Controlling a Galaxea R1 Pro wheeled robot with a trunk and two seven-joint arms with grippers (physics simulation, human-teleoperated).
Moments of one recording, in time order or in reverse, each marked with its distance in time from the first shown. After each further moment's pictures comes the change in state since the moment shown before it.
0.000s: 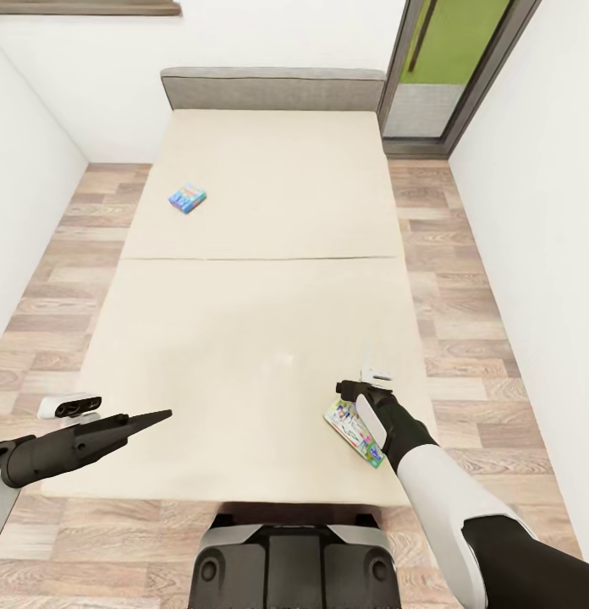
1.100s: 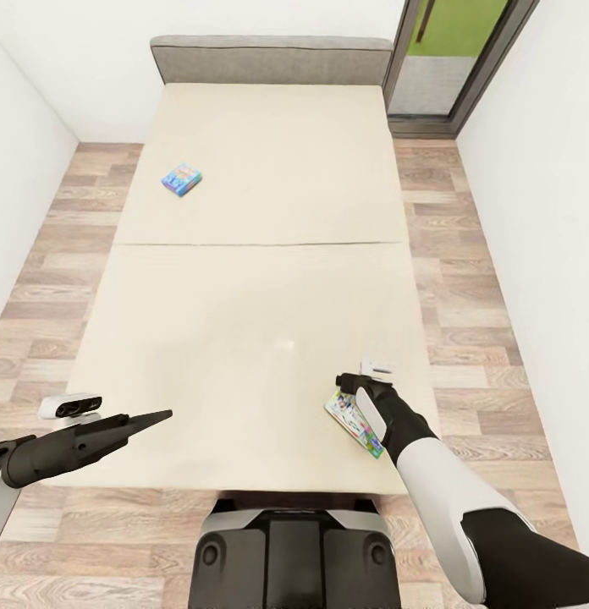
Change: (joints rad) left arm 0.000 -0.001 -0.001 0.001 -0.001 0.000 0.000; right arm -0.023 0.000 0.000 -0.006 -0.001 0.000 0.000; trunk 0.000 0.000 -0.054
